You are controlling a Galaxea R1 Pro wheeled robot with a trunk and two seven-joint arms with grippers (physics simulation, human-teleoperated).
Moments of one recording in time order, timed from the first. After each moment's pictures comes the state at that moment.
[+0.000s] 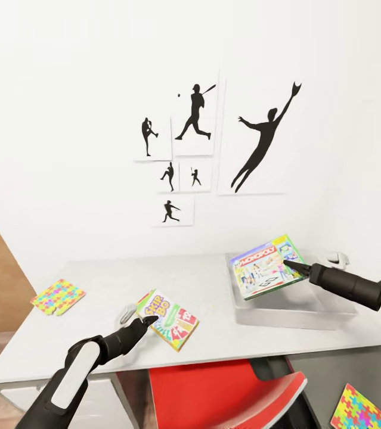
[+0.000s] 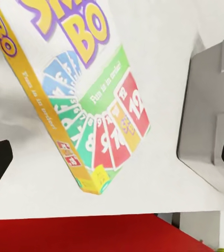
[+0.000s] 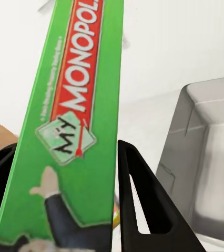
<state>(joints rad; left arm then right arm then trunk) -0.36 0.07 -0.11 -1.15 1.07 0.62 0.11 -0.47 -0.33 -0.32 -1.60 -0.57 1.04 0.57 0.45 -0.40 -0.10</state>
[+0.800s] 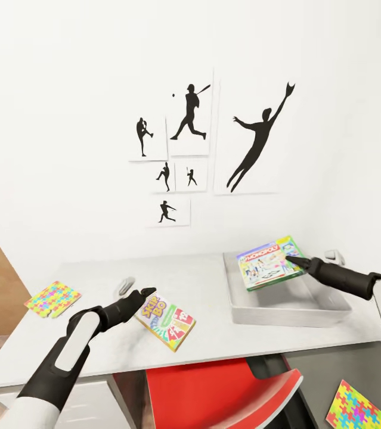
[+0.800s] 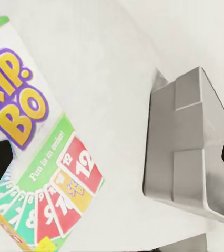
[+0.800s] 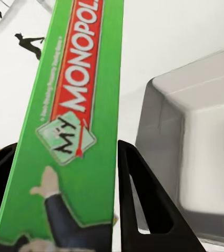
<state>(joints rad) -0.50 0.08 -0.10 -1.15 1.08 0.63 0.12 -0.61 -0.34 -0.33 -1.31 -0.56 1.04 0.56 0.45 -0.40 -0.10</state>
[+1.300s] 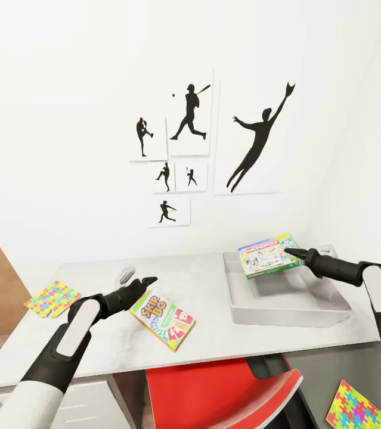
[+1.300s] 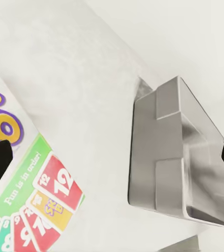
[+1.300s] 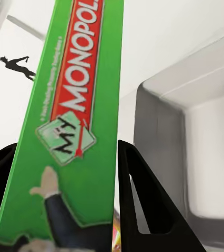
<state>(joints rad) -0.56 0.08 -0.10 -1.15 1.09 0.67 0.12 -0.80 -0.35 -0.32 -0.99 -0.56 1.04 0.54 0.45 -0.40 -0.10</state>
